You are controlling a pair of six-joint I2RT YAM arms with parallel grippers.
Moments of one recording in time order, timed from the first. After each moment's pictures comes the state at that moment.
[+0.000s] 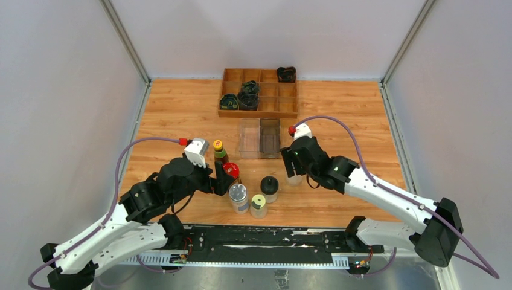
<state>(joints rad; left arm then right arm) -0.92 0.58 0.76 -0.66 -0.24 -0.53 0.88 1.11 0.86 -0.51 0.40 0.26</state>
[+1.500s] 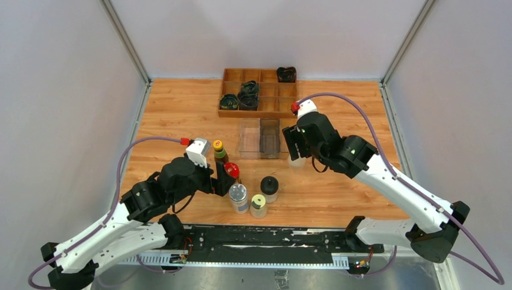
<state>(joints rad) -0.92 0.59 0.76 -0.66 -0.23 -0.53 0.87 1.14 1.27 -0.81 0.42 0.19</state>
